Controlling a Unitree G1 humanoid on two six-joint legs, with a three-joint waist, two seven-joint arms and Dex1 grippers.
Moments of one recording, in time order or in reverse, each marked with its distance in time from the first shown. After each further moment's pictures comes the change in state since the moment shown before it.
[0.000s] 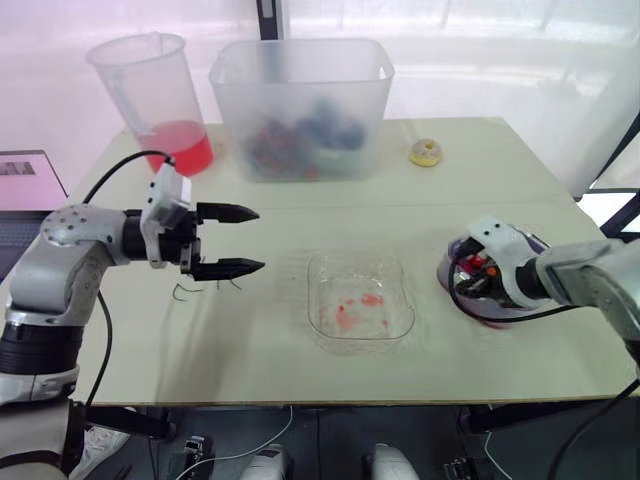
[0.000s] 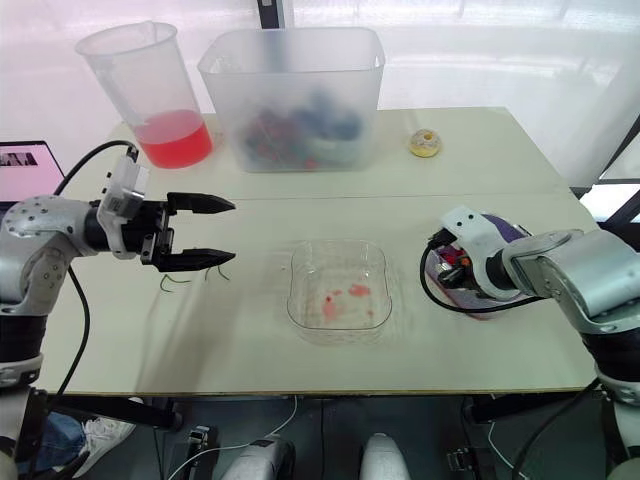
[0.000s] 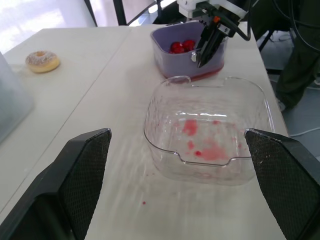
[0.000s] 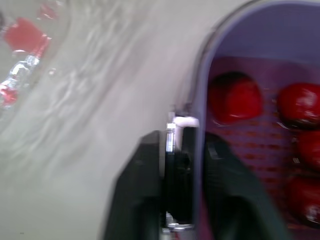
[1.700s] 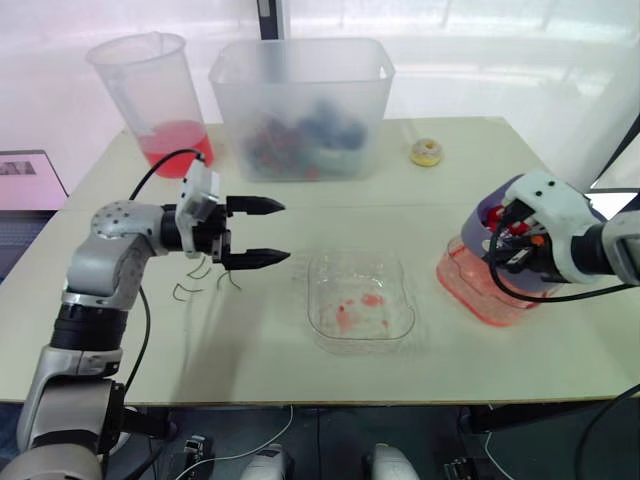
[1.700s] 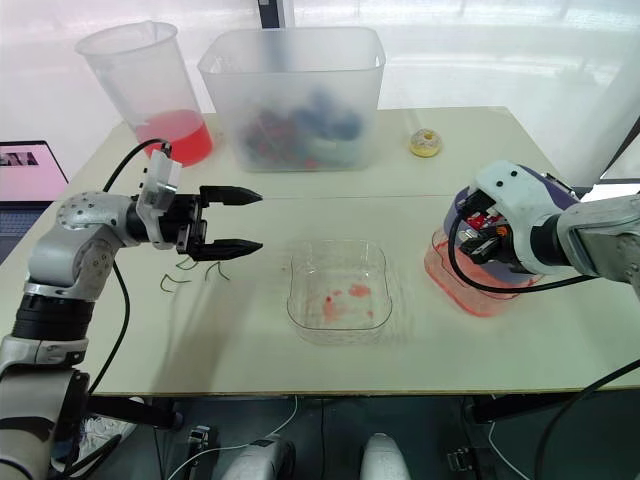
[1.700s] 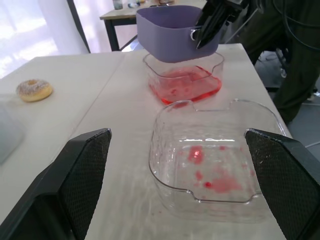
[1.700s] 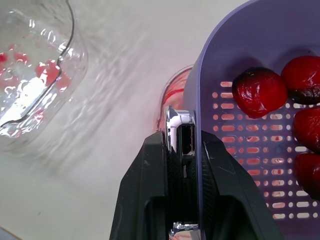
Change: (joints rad) left arm -0.123 -0.159 -0.081 0.164 0.049 -0.130 -0.028; right arm -0.045 -0.165 -0.220 -0.146 0.190 0.081 -0.013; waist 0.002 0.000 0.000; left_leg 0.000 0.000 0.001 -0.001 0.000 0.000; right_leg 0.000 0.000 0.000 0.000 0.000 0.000
